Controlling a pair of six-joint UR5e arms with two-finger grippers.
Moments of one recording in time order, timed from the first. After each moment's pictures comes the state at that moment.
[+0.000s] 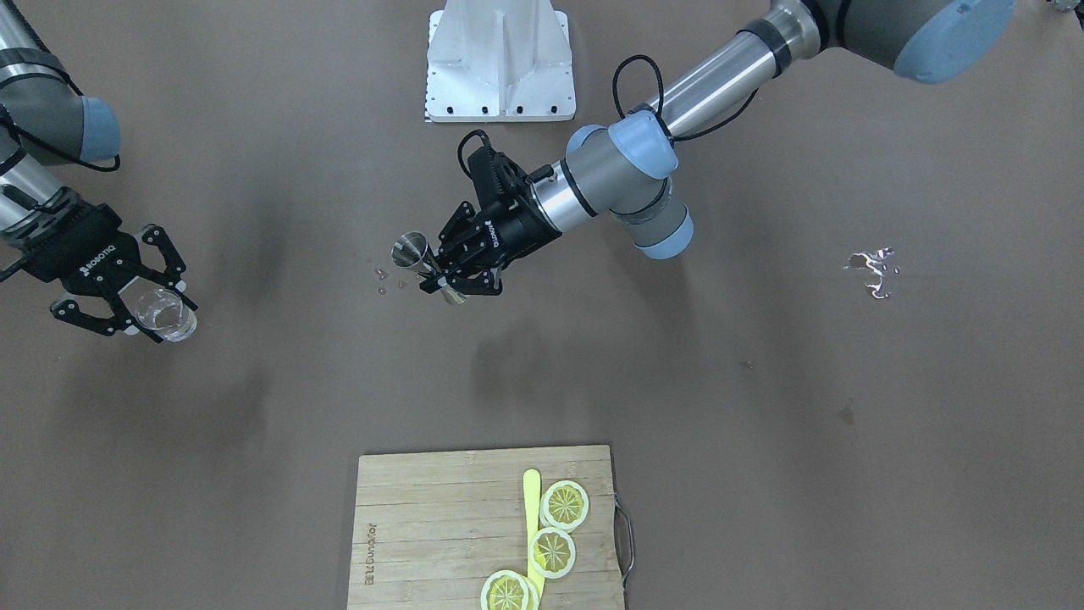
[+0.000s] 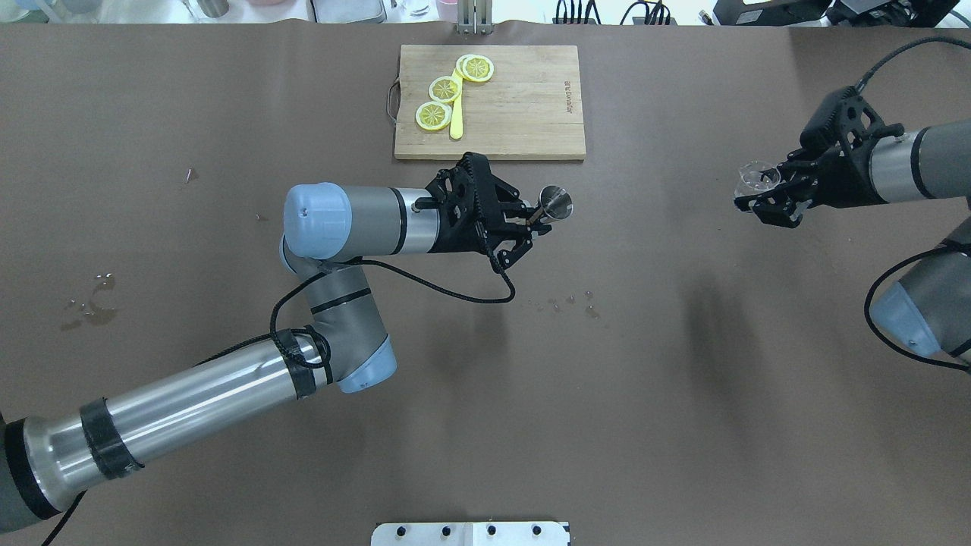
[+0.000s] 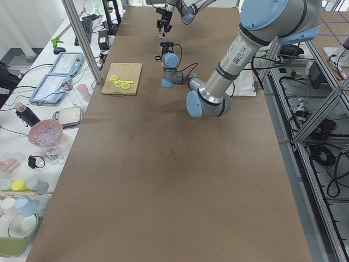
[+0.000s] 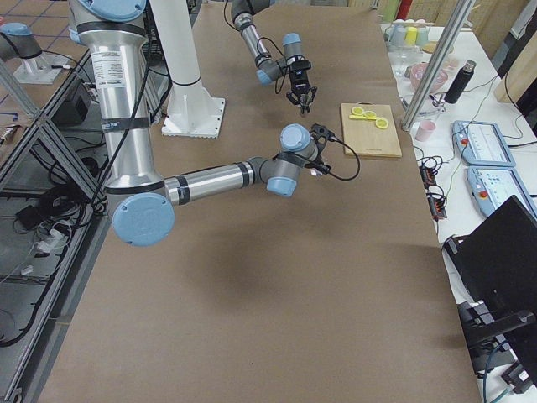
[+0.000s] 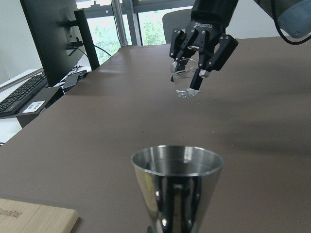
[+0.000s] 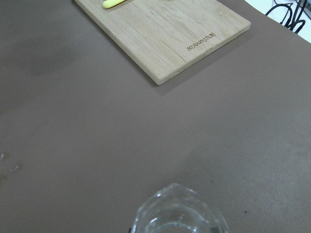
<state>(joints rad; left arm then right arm) -0.53 -2.41 -1.09 -3.05 -1.83 -0.13 0.96 -1.45 1.71 -0.68 2.13 0.23</state>
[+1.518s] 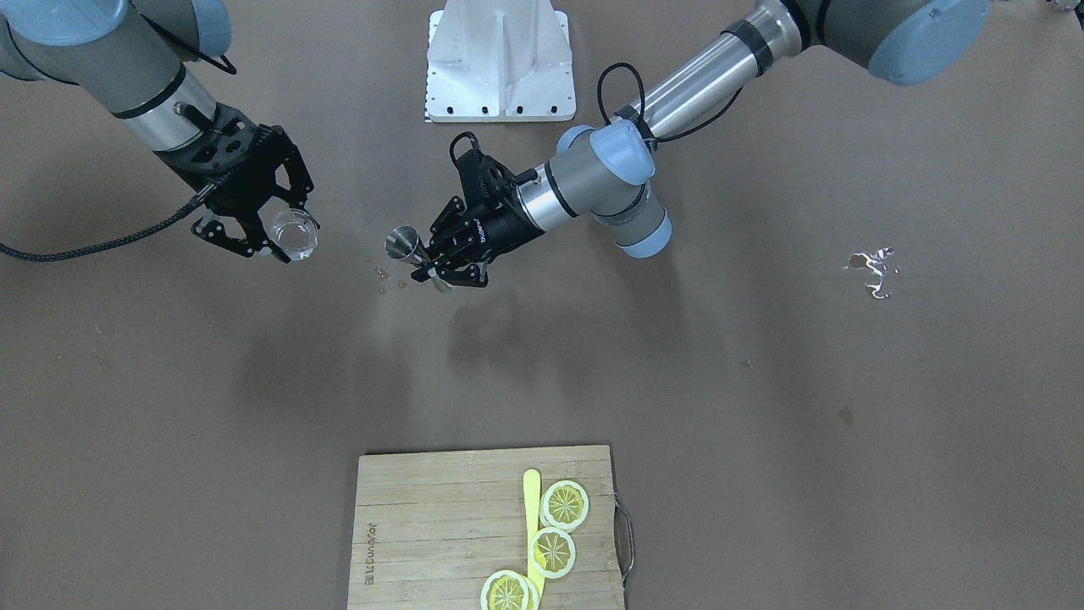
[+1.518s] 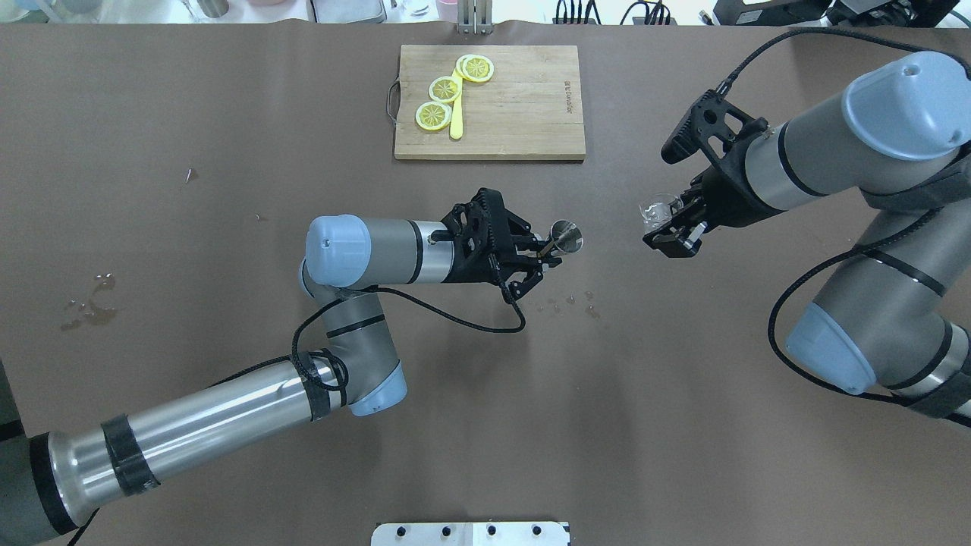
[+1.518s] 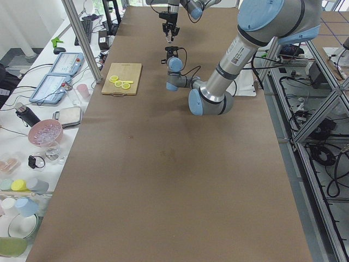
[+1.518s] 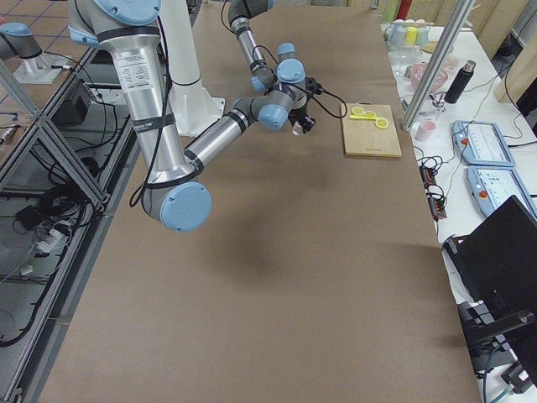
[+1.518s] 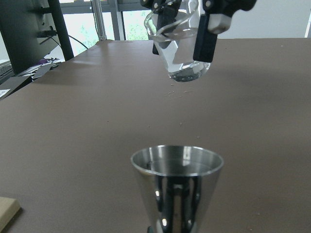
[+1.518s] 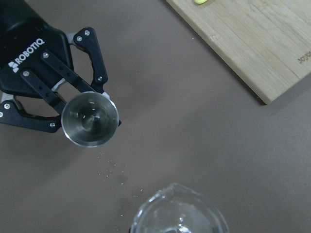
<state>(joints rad) -0.48 -2.44 -1.02 -3.09 -1.83 -0.16 0.79 -1.26 1.97 -1.31 2.12 0.19</state>
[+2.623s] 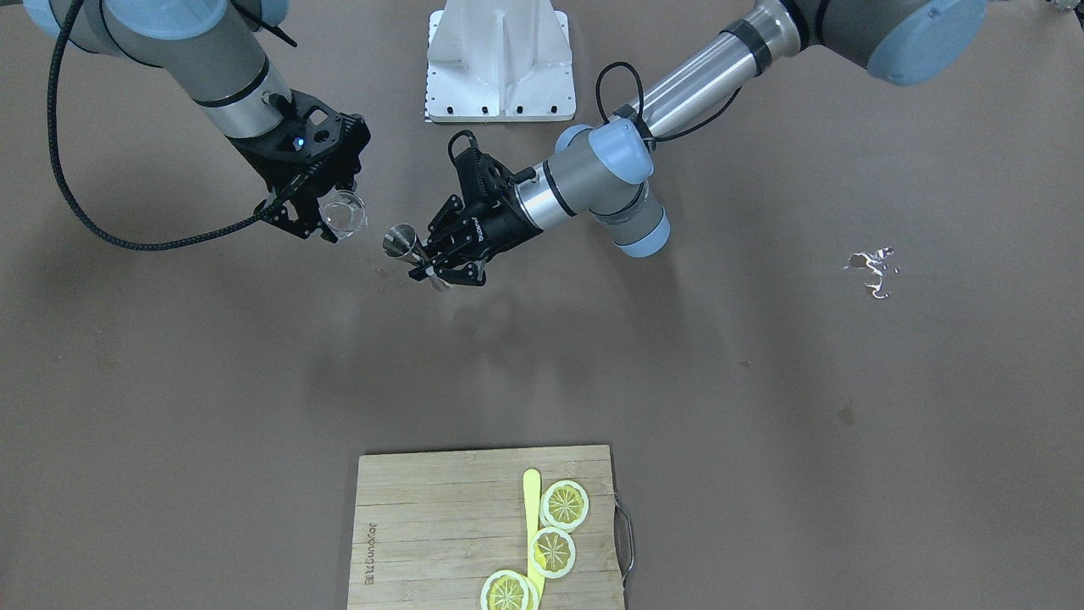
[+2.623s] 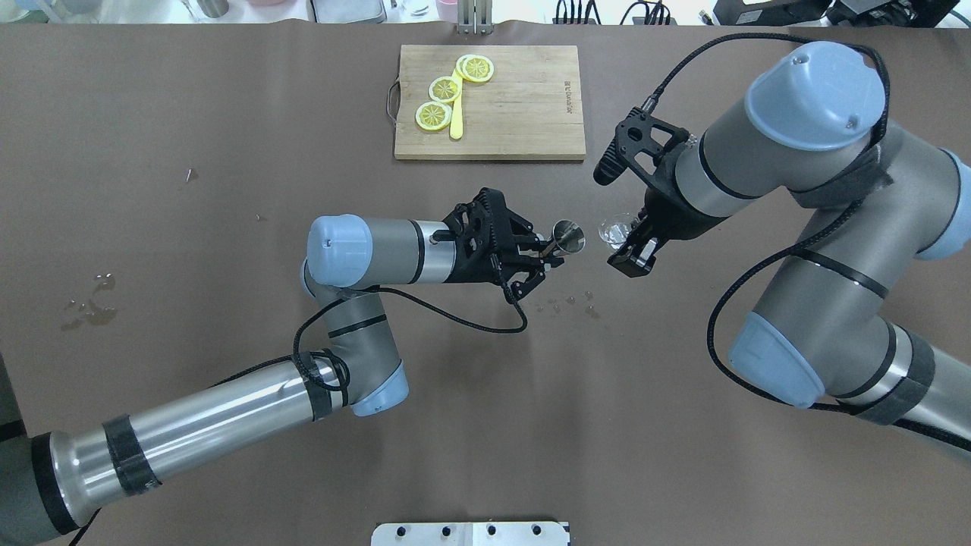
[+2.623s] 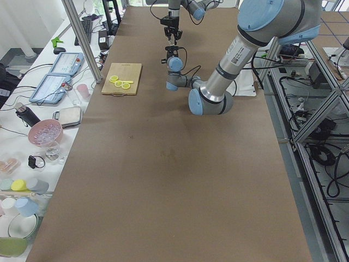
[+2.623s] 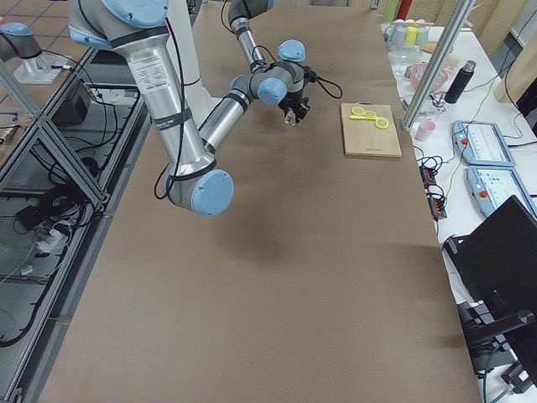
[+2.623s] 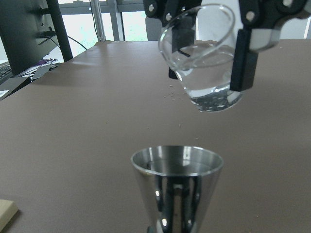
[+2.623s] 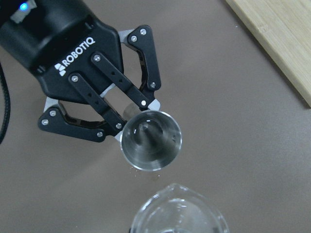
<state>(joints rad) -0.48 -2.44 -1.02 -3.10 -1.83 -0.16 0.73 -1.13 1.98 -1.58 2.10 0.08</state>
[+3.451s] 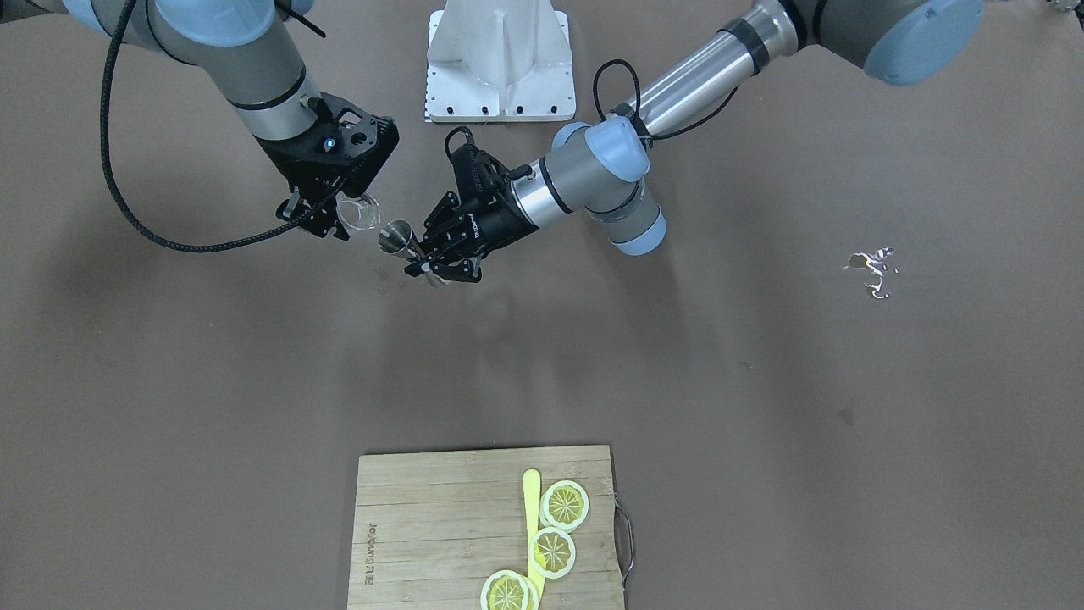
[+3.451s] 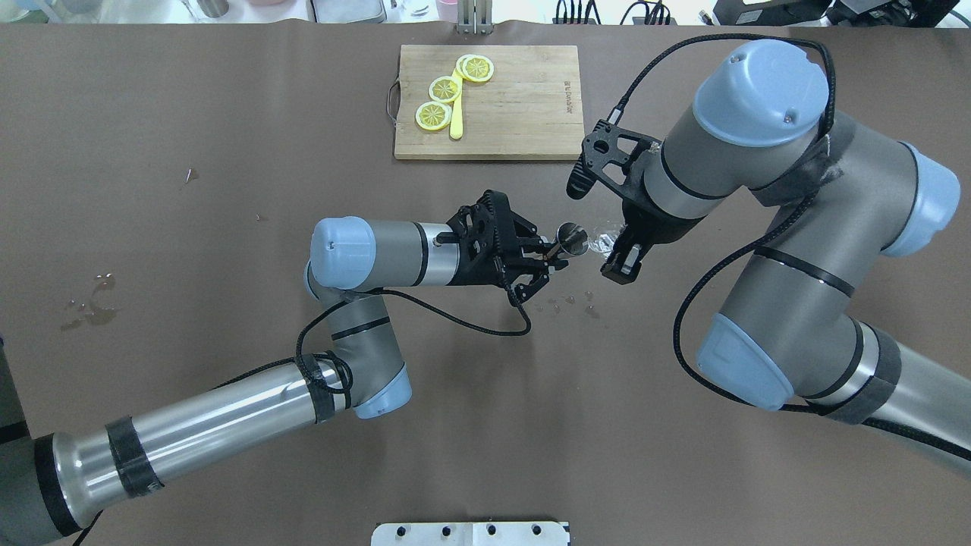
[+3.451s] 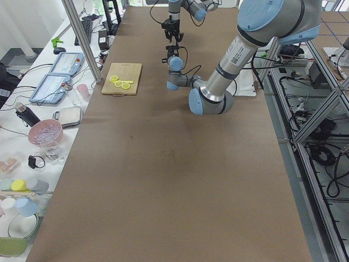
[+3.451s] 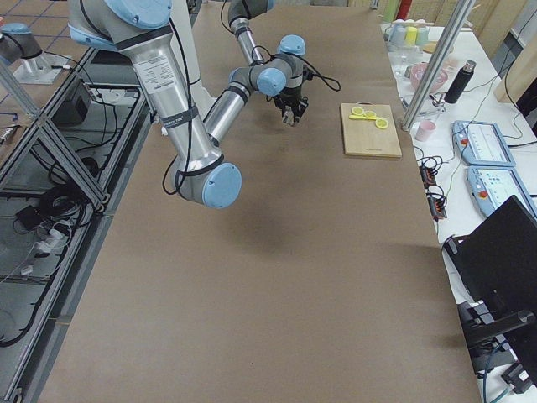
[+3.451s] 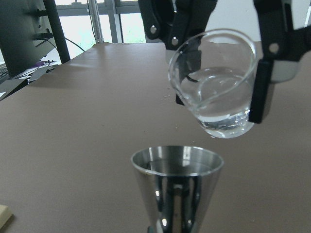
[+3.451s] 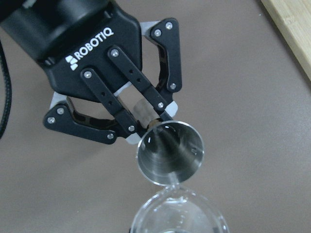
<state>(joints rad) -0.48 -2.45 -1.02 -3.10 -1.83 -0.16 0.70 -1.05 1.97 -1.74 2.07 -0.02</state>
